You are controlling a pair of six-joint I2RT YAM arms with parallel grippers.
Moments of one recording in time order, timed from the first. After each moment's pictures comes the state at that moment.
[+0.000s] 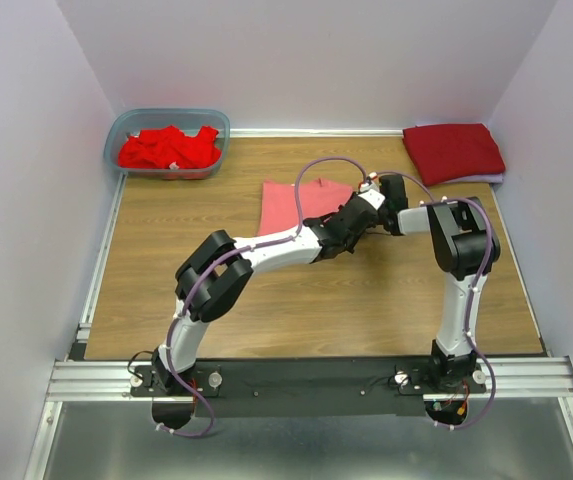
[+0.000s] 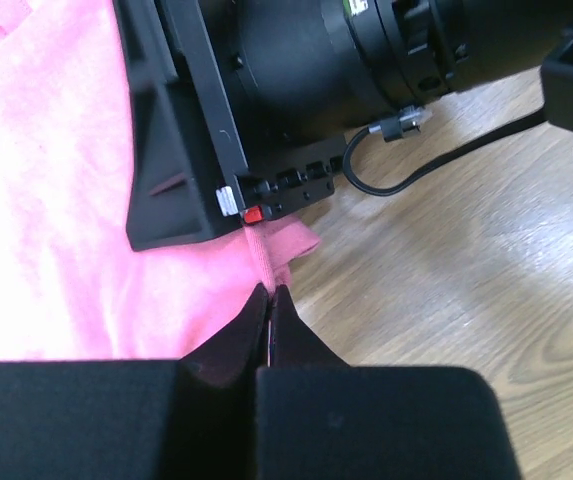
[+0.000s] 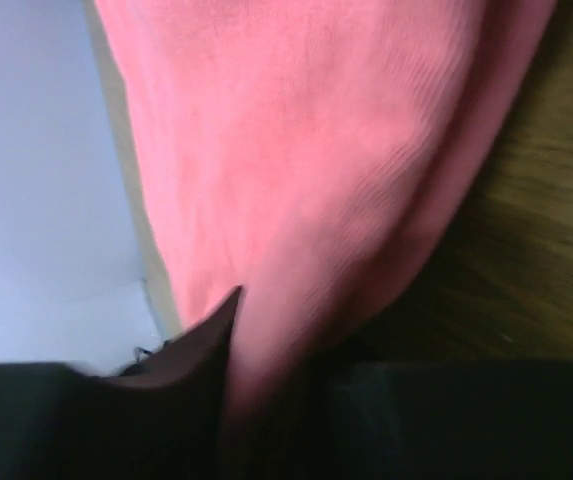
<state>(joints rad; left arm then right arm) -0.97 2.06 1.55 -0.23 -0.34 -0.17 0.22 2.12 1.10 0.33 -0.78 0.81</state>
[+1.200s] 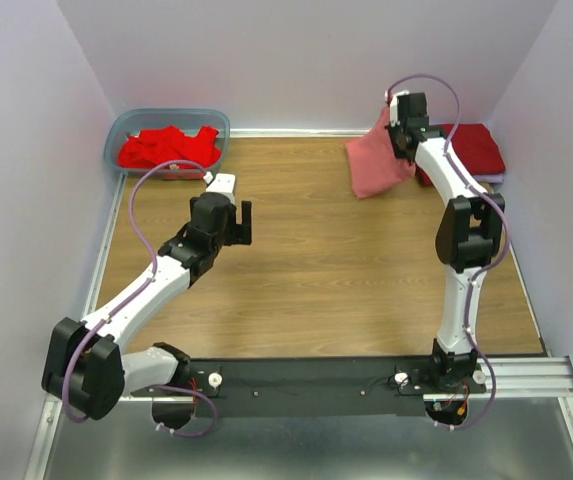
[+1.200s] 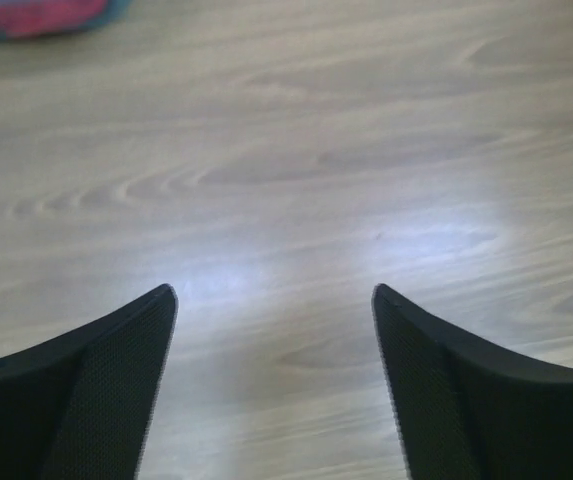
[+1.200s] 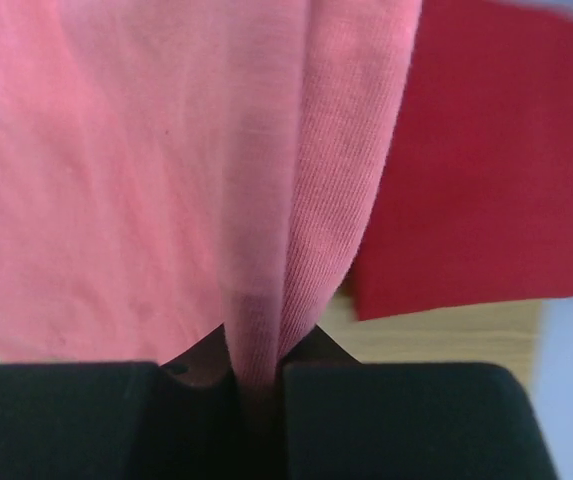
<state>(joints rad) -0.46 1.21 0.85 -0.18 -0.25 -0.21 0.15 2.16 1.93 -0.53 0.21 -0.23</state>
